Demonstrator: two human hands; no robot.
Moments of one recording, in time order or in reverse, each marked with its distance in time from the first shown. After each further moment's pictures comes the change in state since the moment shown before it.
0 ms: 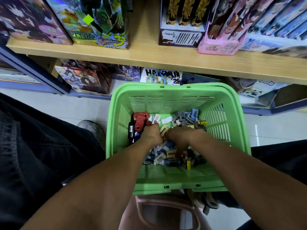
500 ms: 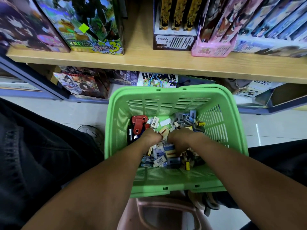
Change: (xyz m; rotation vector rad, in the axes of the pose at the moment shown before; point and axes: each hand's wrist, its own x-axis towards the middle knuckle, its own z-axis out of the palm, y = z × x) left_hand -0.008 0.004 -0.008 -0.355 -0.086 -0.227; right_hand -0.002 0.003 0.006 0.005 0.089 -0.003
